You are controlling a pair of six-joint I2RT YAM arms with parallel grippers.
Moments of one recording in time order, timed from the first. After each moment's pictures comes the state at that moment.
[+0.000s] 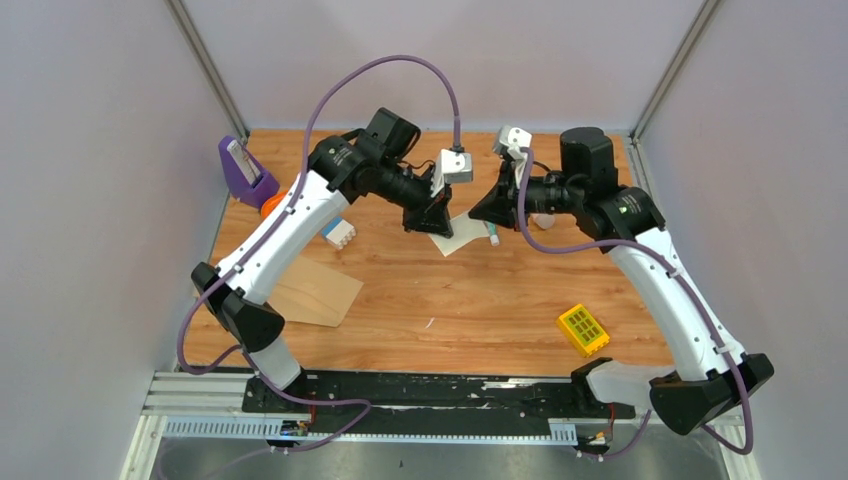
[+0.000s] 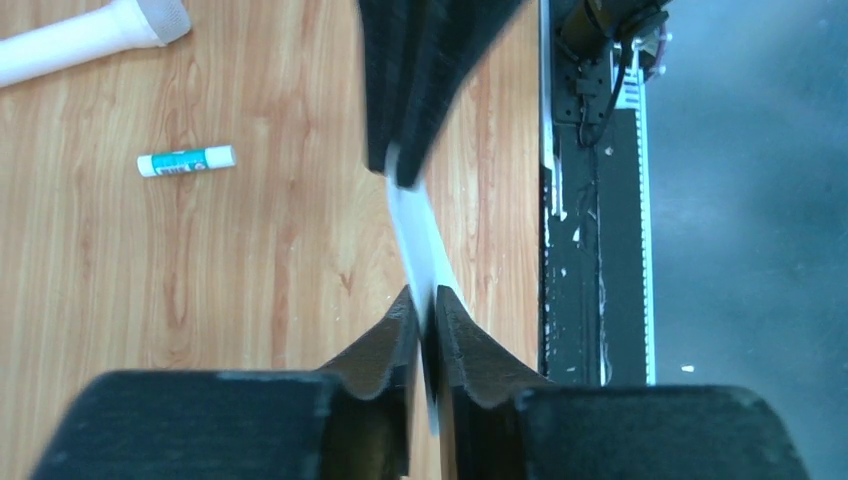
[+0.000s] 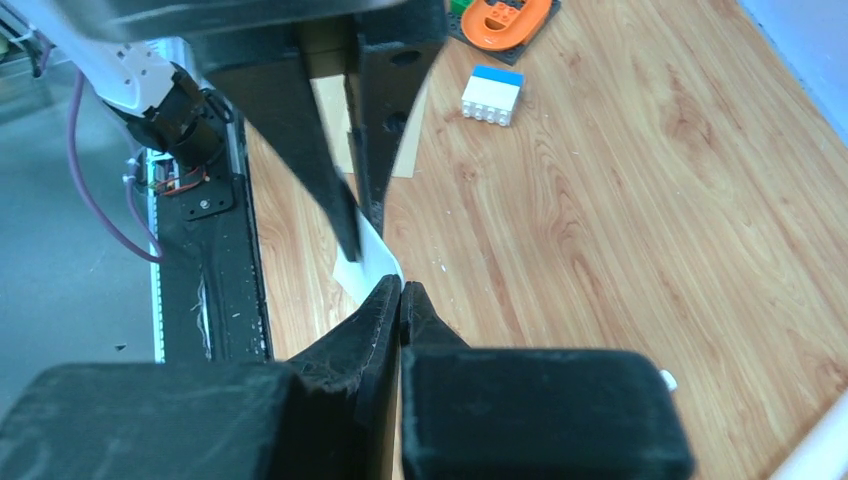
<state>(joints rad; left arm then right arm) -0.70 1.69 1.96 -1.15 0.78 0.50 0.43 1.24 1.47 -0.70 -0.81 -0.27</state>
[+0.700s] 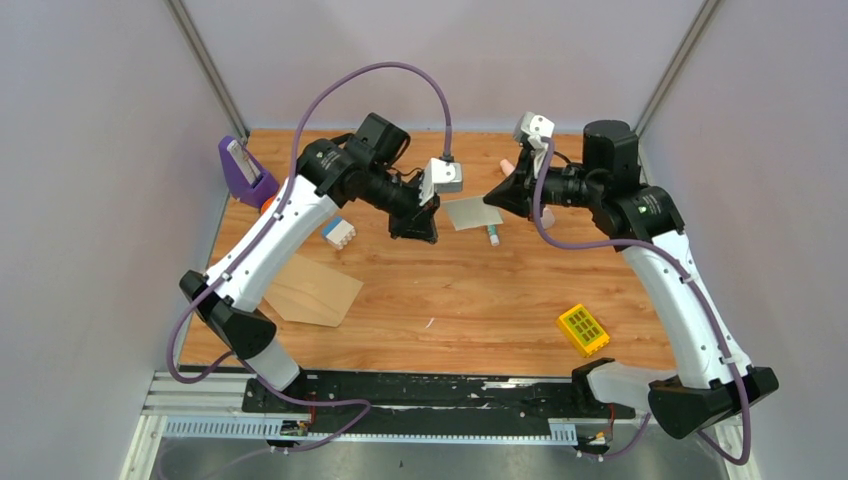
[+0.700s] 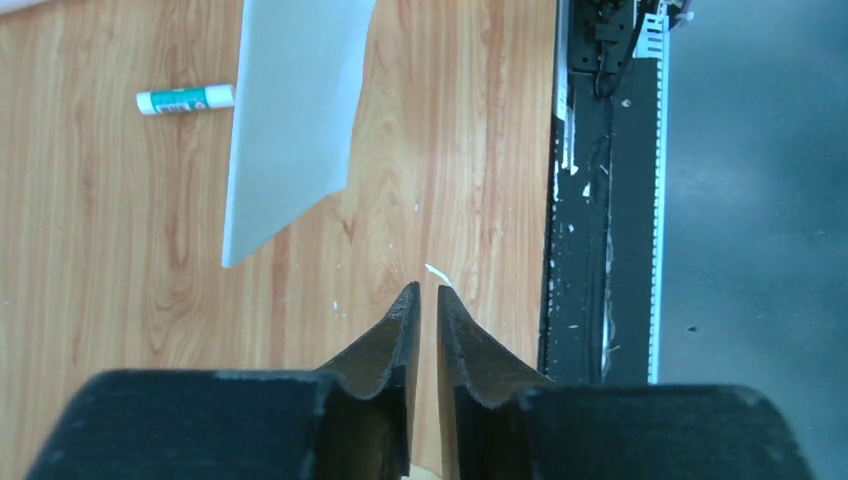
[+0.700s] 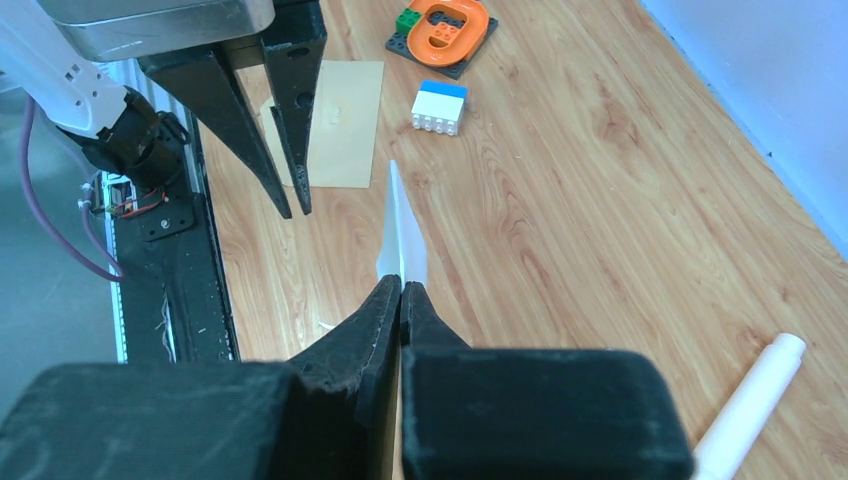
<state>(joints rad) -0.69 1.63 1.92 -1.24 0.71 0.56 0.36 1.22 1.51 -0.71 -0.80 -0.28</state>
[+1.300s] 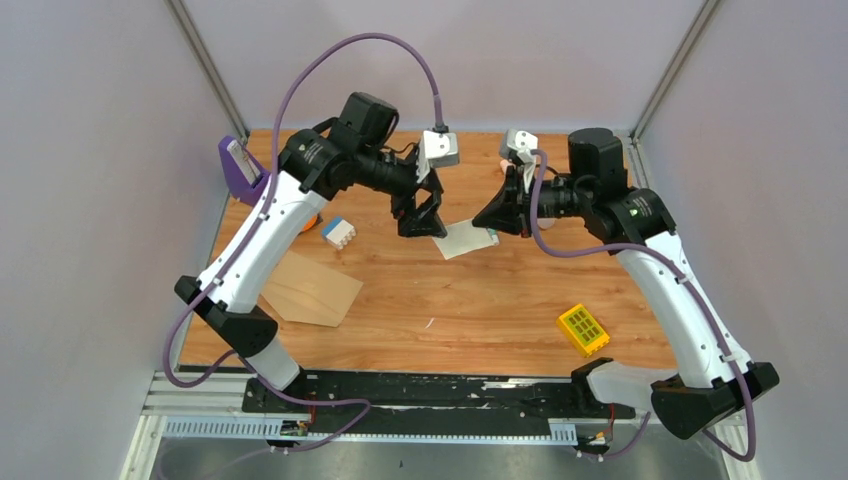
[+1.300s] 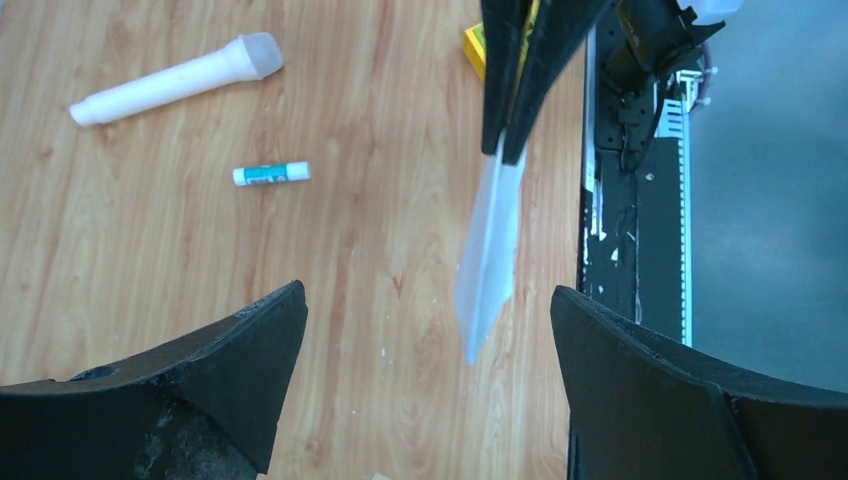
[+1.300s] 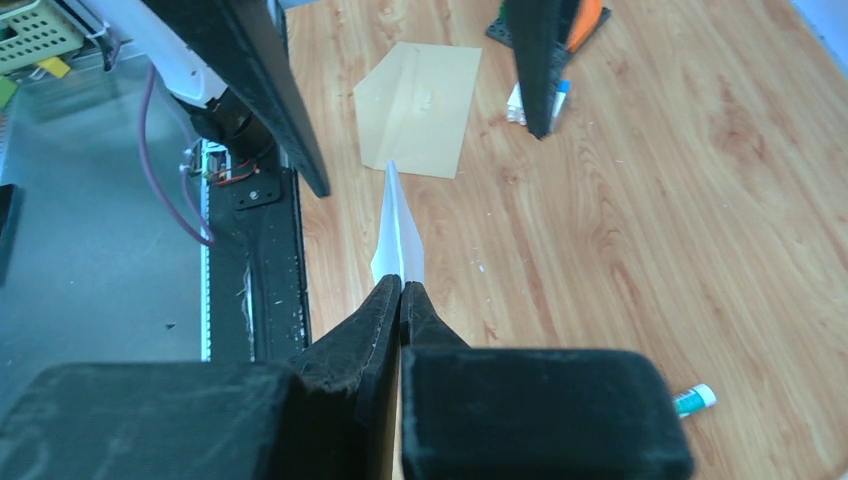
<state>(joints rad) -0.67 1.63 2.05 -1.17 0.71 0.50 0.41 1.22 1.50 -0.77 -0.91 -0.28</state>
